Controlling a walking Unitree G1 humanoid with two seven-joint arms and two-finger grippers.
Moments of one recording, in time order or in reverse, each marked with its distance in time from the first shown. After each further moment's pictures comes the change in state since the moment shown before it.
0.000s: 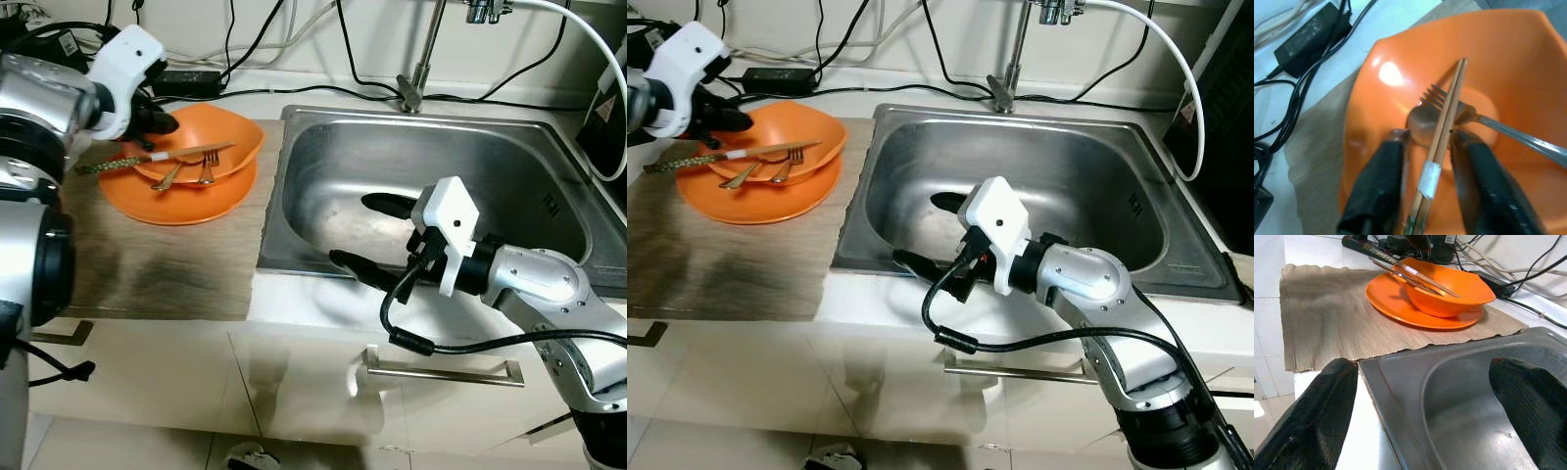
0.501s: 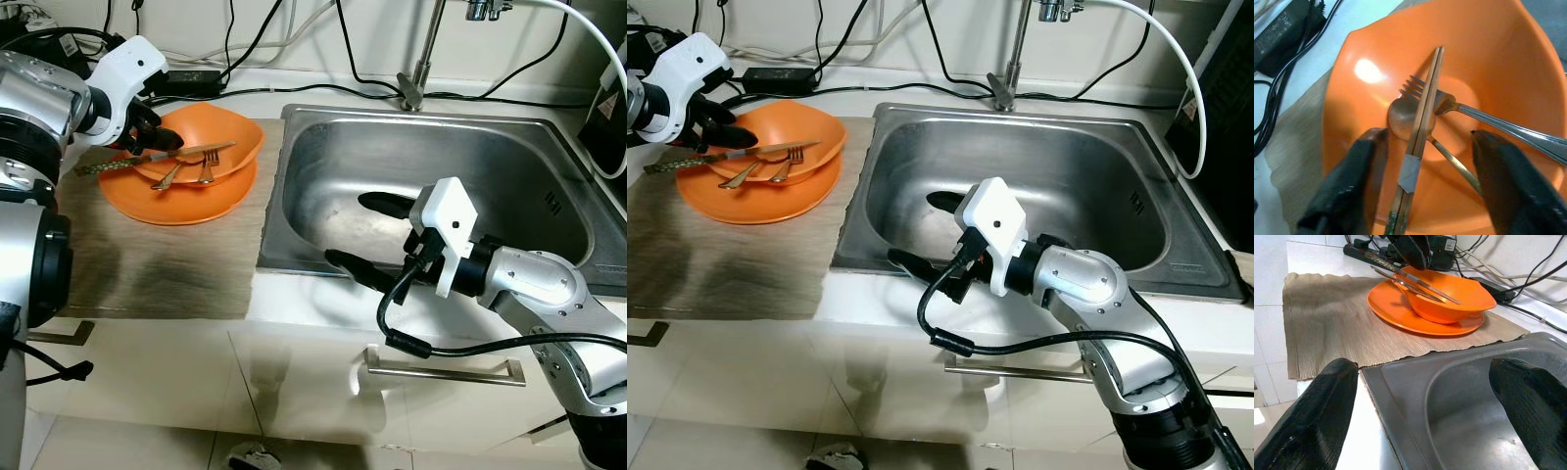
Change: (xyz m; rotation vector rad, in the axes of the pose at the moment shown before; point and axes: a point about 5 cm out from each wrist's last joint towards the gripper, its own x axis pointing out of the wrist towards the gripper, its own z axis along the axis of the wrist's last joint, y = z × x) left arm 0.001 -0.005 -0.001 0.031 0.033 -0.078; right arm 0.003 0.003 0.001 0.010 -0.020 -0.006
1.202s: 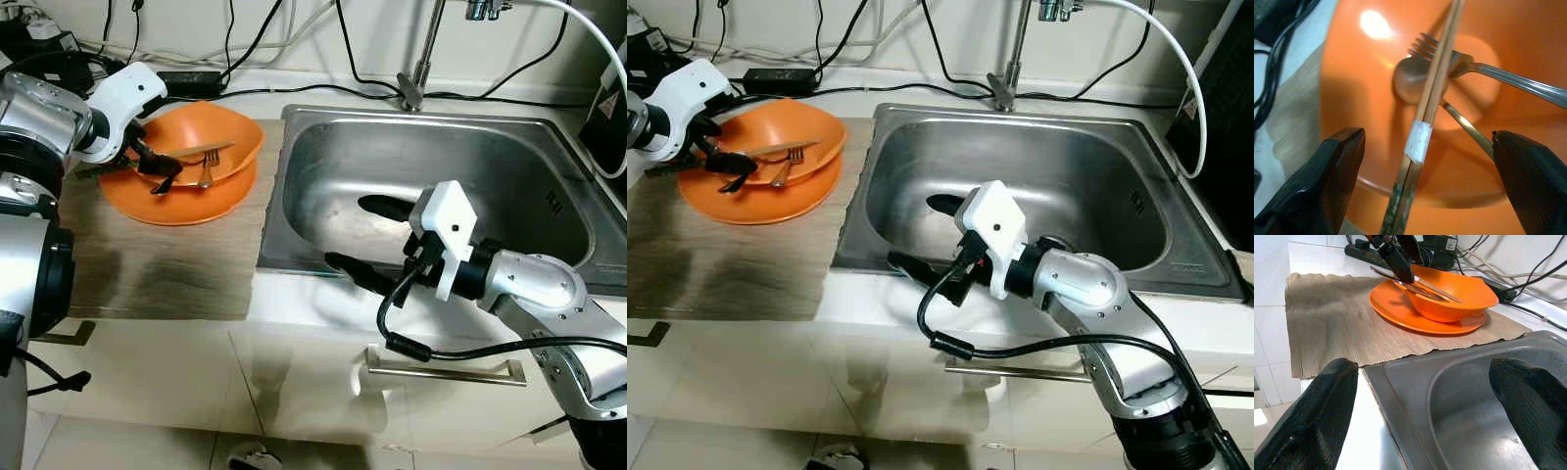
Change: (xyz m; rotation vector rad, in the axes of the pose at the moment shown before) left arm 0.007 0.000 -0.021 0.010 0.092 0.055; right arm -0.001 0.002 -0.001 0.005 0.002 0.002
